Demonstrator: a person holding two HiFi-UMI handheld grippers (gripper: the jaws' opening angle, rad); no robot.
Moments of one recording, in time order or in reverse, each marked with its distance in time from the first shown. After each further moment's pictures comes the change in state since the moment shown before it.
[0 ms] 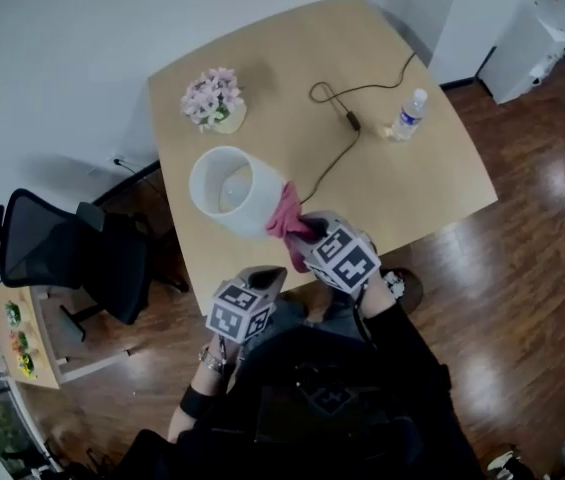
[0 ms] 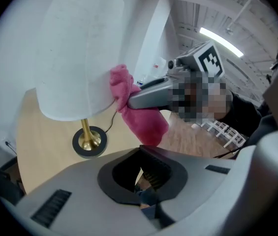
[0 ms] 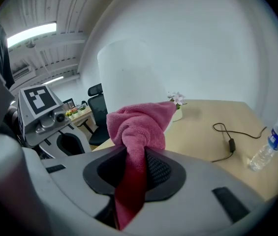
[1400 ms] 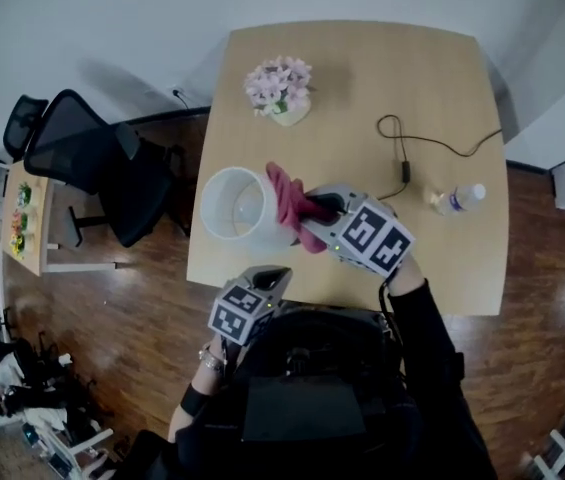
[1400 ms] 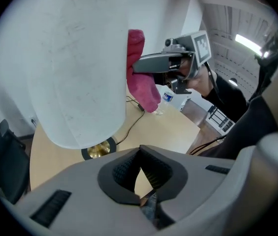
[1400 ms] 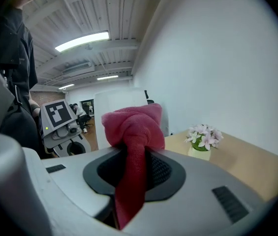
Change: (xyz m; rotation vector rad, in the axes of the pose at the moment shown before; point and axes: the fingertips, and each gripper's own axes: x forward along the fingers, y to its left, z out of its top) left arm 0.029 0.014 0.074 -0.284 -0.075 0.288; right arm -0.012 -0.056 0.114 -0.427 -0.062 0.514
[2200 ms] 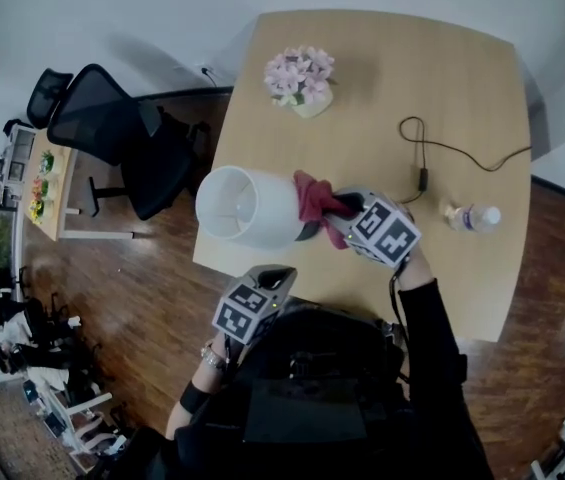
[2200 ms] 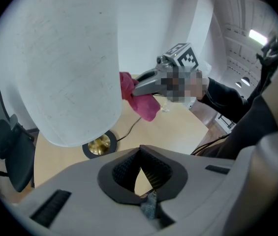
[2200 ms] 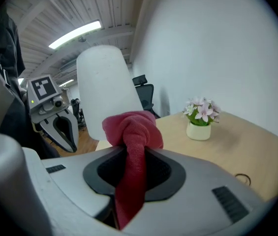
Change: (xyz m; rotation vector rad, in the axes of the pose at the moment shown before) left arm 0.018 -0.011 0.000 -0.066 0.072 0.104; right arm 0.012 -0.045 -0.086 0.044 0.158 0.057
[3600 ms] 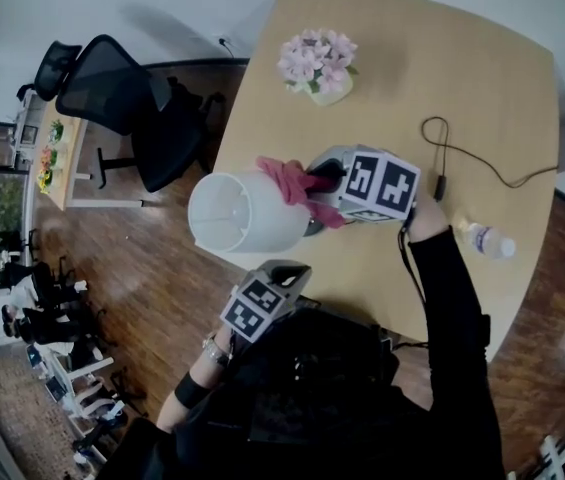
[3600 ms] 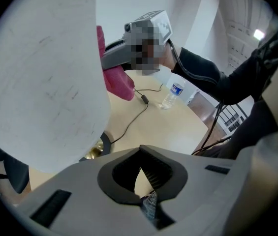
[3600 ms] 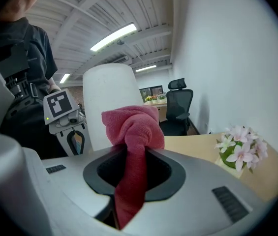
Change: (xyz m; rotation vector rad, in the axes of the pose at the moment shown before) left arm 0.026 -0.010 0.021 -0.009 0.087 -0.027; right arm 0.023 -0.006 0.074 -0.303 -0.012 0.424
